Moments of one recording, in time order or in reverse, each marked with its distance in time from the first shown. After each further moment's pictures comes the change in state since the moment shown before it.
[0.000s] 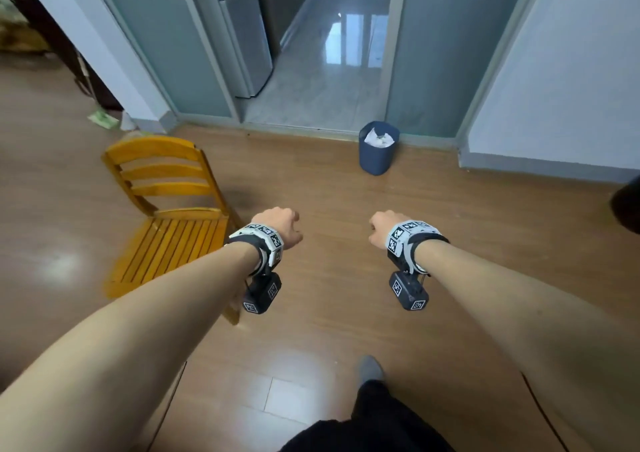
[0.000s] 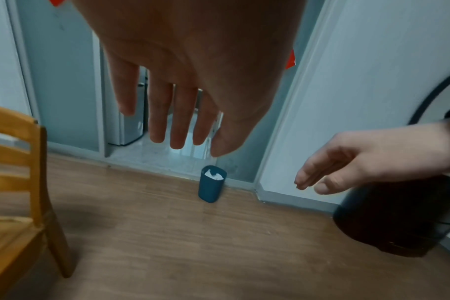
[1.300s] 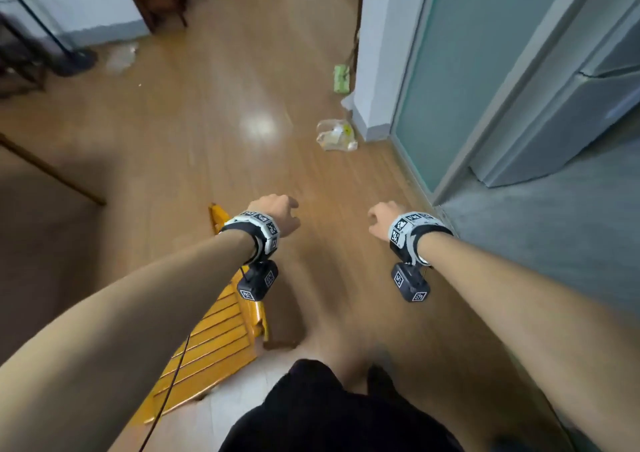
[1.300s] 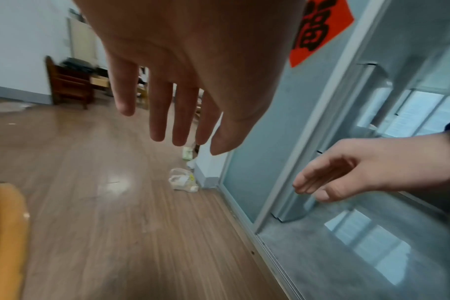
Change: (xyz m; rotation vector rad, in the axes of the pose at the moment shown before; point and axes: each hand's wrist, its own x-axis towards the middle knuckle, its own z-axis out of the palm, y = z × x) left_hand 0.597 -0.521 -0.275 -0.462 0.010 -0.927; right_hand 0.807 -0.560 -0.440 -0.471 -0.122 -0.870
